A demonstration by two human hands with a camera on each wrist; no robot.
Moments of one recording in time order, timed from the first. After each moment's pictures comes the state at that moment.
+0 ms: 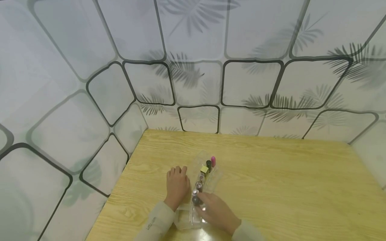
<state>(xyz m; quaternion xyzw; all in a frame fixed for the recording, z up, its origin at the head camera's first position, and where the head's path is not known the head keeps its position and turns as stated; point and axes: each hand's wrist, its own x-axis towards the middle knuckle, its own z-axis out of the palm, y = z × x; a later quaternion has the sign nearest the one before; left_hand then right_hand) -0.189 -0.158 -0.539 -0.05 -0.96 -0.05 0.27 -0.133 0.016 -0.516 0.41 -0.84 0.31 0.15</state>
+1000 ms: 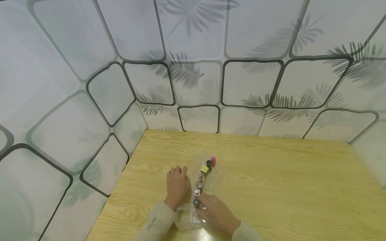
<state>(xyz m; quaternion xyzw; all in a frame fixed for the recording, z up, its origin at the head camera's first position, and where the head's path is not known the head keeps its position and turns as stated) -0.187 -0.156 -0.533 -0.04 -0.97 -0.05 0.25 -0.133 0.017 -0.537 0.42 -0.84 0.31 0.16</state>
